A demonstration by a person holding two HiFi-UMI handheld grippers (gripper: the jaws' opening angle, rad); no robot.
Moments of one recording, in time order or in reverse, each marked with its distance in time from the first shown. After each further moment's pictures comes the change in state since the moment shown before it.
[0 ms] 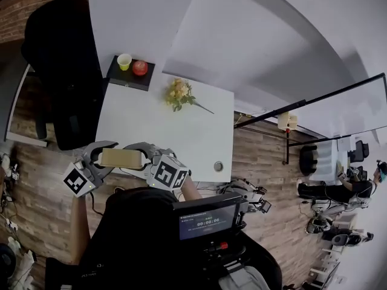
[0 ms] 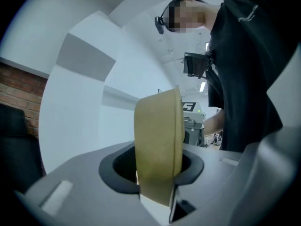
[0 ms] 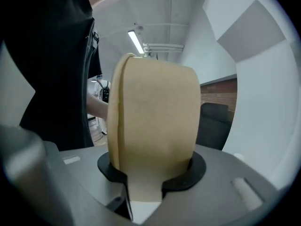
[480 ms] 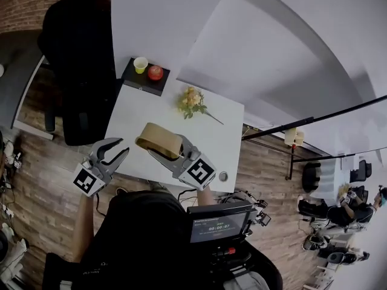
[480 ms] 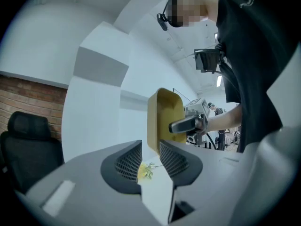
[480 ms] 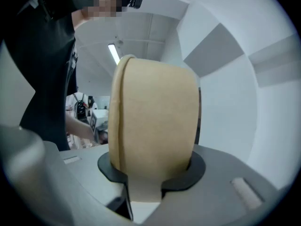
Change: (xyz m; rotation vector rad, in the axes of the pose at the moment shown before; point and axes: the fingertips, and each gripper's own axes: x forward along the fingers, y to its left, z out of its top) left arm -0.015 0.025 0.004 -0.005 -0.045 0.231; right arm -0.071 -0.066 0.024 0.171 -0.197 -0.285
